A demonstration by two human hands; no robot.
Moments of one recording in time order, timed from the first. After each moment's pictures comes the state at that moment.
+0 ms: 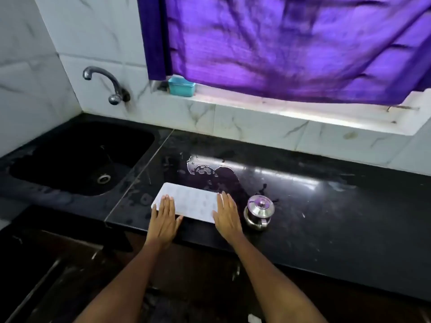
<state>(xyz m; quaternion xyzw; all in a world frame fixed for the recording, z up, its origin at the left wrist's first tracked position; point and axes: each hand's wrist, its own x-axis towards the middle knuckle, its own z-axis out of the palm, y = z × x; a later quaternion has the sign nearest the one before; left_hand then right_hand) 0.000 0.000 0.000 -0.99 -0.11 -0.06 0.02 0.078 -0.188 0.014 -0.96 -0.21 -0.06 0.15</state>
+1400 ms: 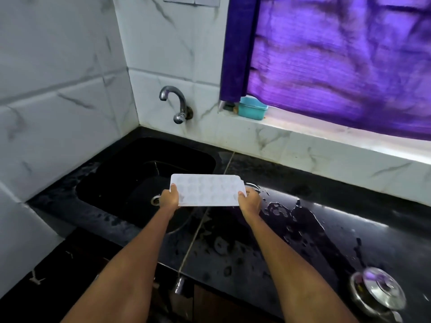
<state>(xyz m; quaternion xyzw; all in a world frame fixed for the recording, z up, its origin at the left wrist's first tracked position) 0.103 0.276 0.089 -0.69 -0.46 -0.08 -0.55 0.202 0.085 0.068 -0.87 0.05 0.04 0.48</state>
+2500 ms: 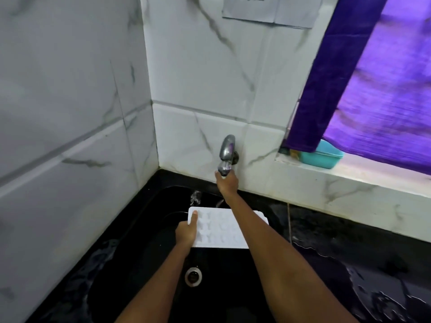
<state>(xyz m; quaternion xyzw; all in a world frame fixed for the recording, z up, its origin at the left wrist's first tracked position) 0.263 0.535 0.042 -0.69 -0.41 -0.05 -0.60 0.396 0.473 0.113 -0.84 -0.01 0.04 0.54</state>
